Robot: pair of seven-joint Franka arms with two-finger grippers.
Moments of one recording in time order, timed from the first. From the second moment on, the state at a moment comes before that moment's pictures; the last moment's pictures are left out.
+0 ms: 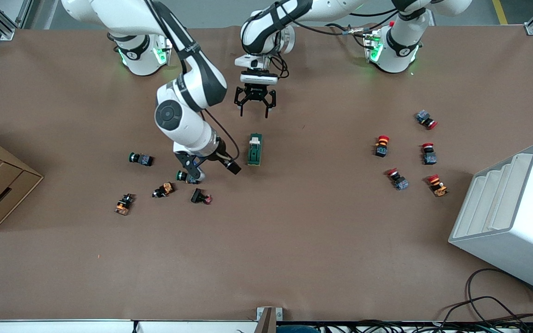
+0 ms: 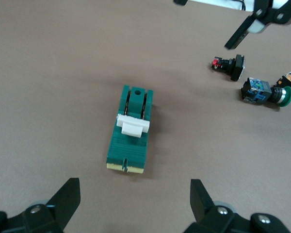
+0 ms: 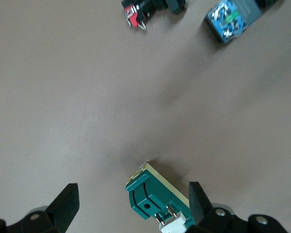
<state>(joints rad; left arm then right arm) -0.63 0.70 -0.72 -2.02 1.74 2.05 -2.58 0.65 0.40 -0.03 -1.96 0.40 2.46 1.18</state>
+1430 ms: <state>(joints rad) -0.85 0.90 -0.55 -1.84 1.78 1.84 -2.55 0.89 0.49 -0.03 -2.10 0.41 2.81 1.41</state>
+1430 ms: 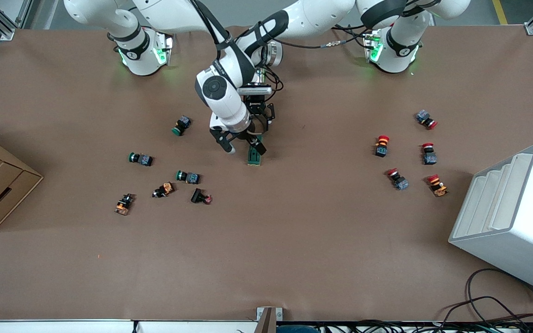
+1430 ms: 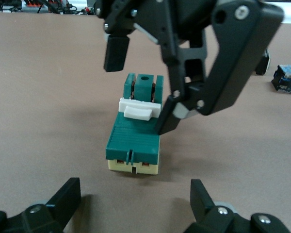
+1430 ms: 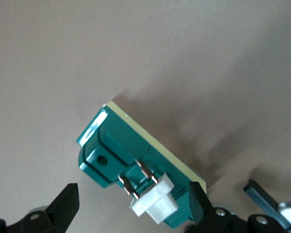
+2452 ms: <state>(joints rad) -0.89 0.90 -0.52 -1.84 1.79 1.82 -2.54 0.91 0.52 -0.03 -2.03 0.43 2.84 1.51</state>
